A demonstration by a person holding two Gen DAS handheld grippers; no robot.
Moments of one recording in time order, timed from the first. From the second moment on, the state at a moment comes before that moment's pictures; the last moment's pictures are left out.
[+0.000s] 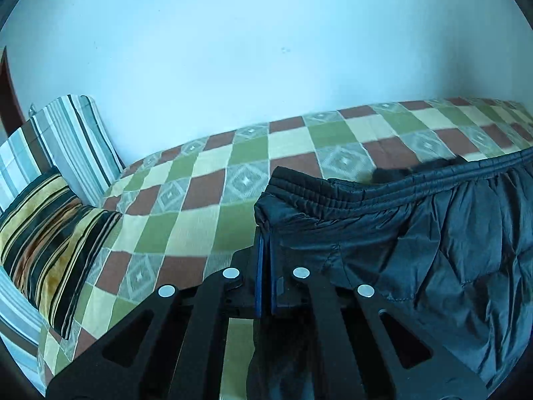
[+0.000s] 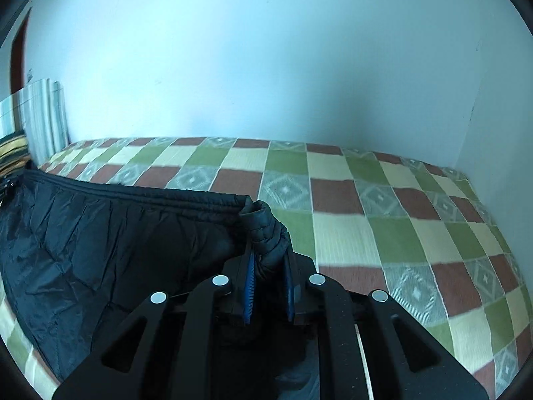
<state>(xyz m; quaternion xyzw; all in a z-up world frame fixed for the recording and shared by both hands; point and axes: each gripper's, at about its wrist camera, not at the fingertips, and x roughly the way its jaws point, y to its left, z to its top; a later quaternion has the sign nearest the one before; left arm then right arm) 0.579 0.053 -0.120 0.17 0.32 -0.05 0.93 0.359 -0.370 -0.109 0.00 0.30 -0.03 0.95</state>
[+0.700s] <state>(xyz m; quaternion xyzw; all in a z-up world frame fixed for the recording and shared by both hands) 0.674 0.025 -0.249 0.20 0.41 0.02 0.89 0.481 -0.378 -0.235 0.03 0.44 -0.05 0.89</state>
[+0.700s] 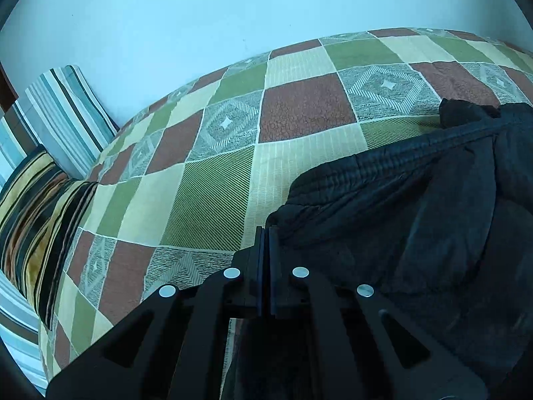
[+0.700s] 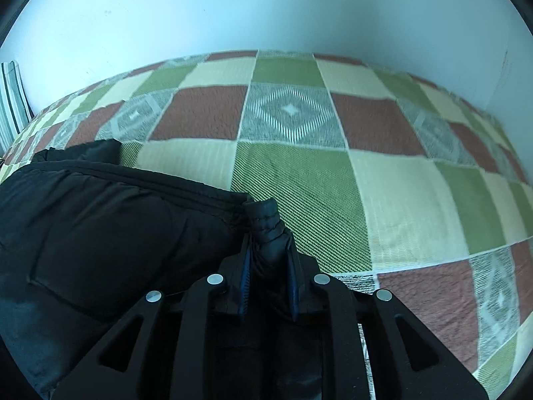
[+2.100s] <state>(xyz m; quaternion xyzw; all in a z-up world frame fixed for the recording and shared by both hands) 0.560 -0.068 -0.251 0.11 0.39 0.00 0.91 0.454 -0.210 -0.223 0.04 0.42 -0.06 0.90</state>
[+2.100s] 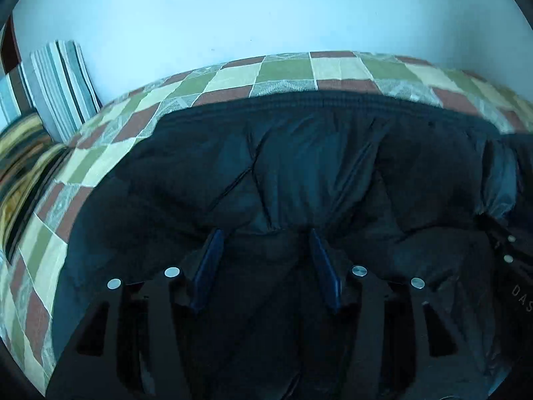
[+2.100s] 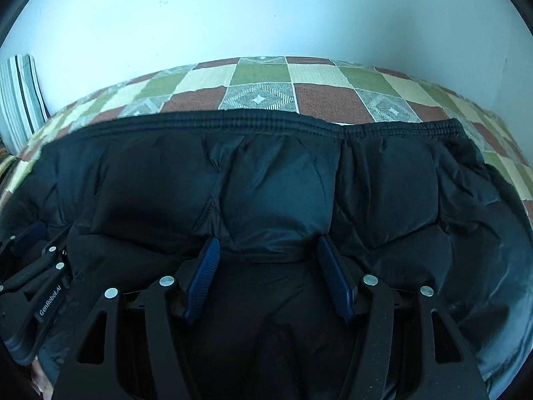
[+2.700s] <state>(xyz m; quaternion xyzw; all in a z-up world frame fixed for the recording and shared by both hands) 0.560 -0.064 -0.270 0.10 0.38 -0.01 0.92 0.451 -0.205 -0.237 0.03 0.40 -0.08 0.91</state>
